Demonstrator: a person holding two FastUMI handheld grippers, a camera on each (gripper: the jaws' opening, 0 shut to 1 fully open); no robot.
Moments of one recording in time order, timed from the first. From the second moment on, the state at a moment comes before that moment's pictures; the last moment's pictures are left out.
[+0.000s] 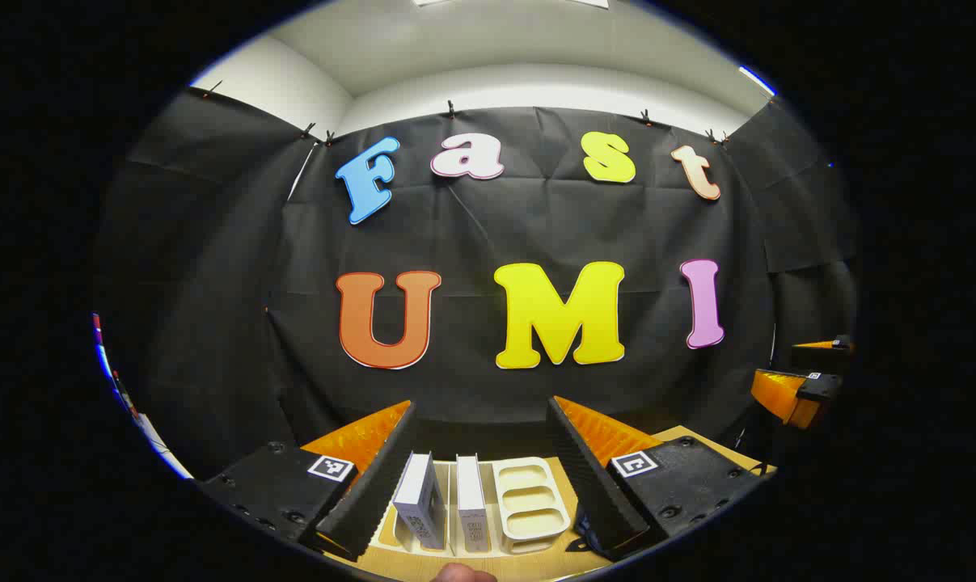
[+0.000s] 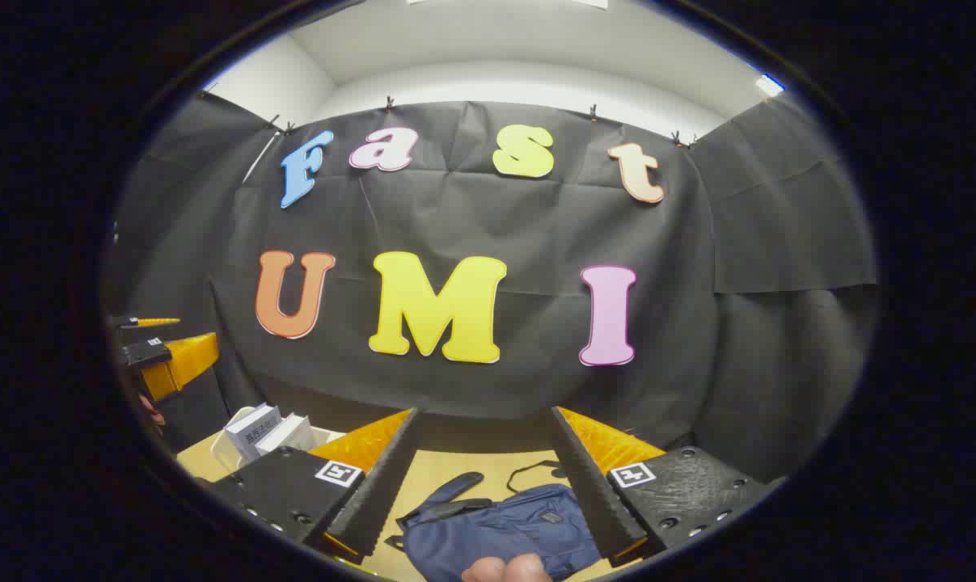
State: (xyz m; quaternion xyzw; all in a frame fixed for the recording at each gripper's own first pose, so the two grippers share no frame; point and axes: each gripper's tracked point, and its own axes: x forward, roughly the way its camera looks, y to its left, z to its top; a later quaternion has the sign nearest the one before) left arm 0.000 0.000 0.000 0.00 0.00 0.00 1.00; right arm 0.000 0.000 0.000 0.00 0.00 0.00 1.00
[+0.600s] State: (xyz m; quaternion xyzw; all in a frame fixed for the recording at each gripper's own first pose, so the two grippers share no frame) left arm 0.002 0.001 -0.001 0.00 0.01 0.00 1.00; right arm 0.003 -0.004 -0.004 -0.01 0.01 0.00 1.00
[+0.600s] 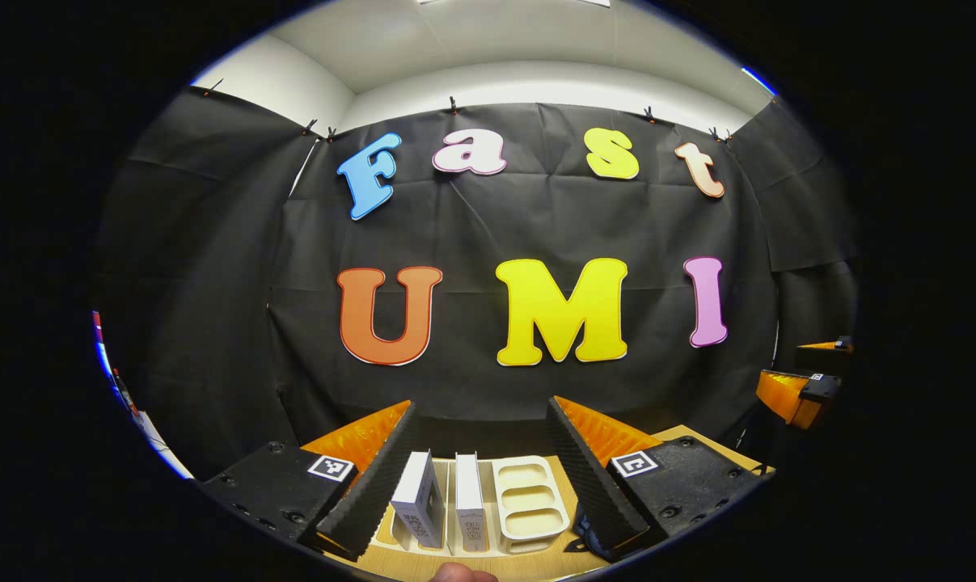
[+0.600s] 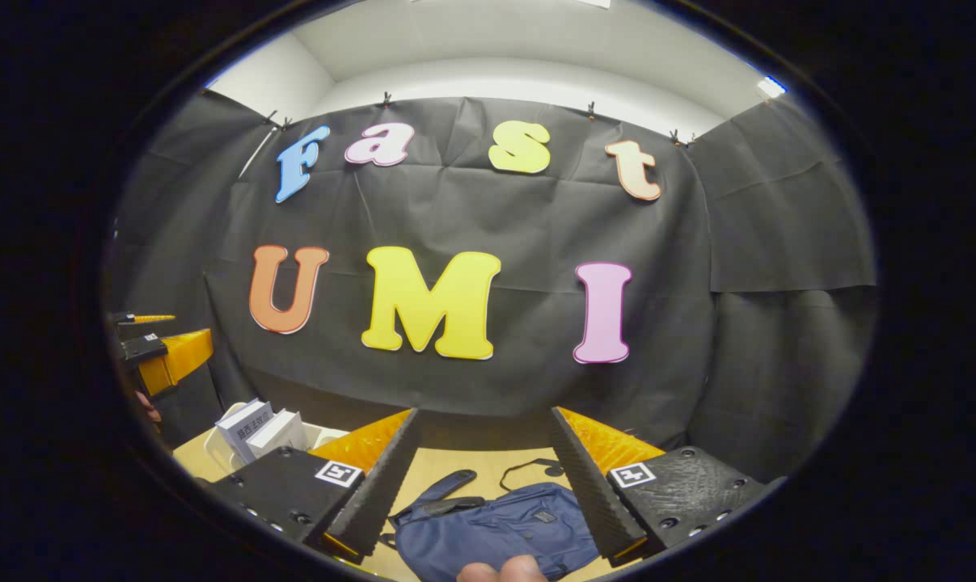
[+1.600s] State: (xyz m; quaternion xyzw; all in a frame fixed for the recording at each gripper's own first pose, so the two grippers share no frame) left arm 0.006 0.007 -0.005 -0.01 0.02 0.01 1.00; right arm -0.004 0.018 -0.117 -0.06 0.15 0.04 0.99
